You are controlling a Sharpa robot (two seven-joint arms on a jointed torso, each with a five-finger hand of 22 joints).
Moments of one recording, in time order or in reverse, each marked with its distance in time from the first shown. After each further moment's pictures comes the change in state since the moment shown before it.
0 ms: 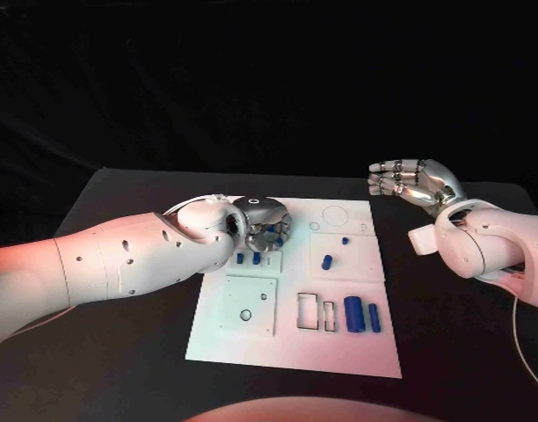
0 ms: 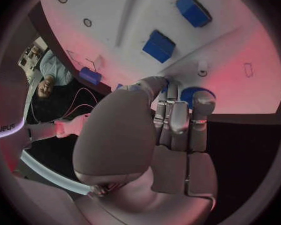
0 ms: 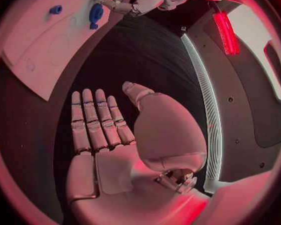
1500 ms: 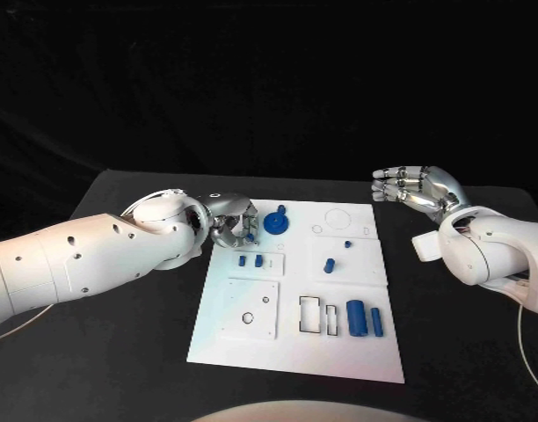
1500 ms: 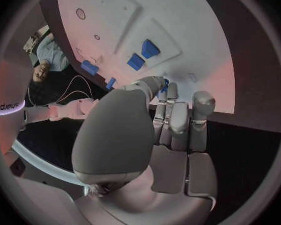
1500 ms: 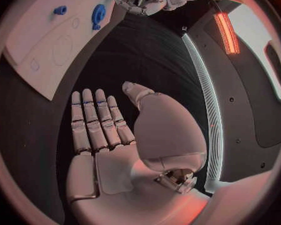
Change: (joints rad) left arm 0.000 -0.176 0.041 0.072 0.117 0.025 -0.002; left_hand -0.026 -0.016 -0.003 -0.003 0.000 0.003 0.004 -0.020 -0.004 0.005 0.005 -0.031 -0.010 0.000 0.000 0.000 -0.008 0.000 0.000 0.000 0.004 -0.001; right arm -0.008 -0.002 0.000 -0.003 0.000 0.002 -0.001; right_hand 0.000 0.000 0.000 0.000 0.000 0.000 0.000 0.000 -0.001 0.000 0.000 0.000 -0.001 0.000 0.000 0.000 -0.001 0.000 0.000 0.000 0.000 -0.001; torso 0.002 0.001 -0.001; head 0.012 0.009
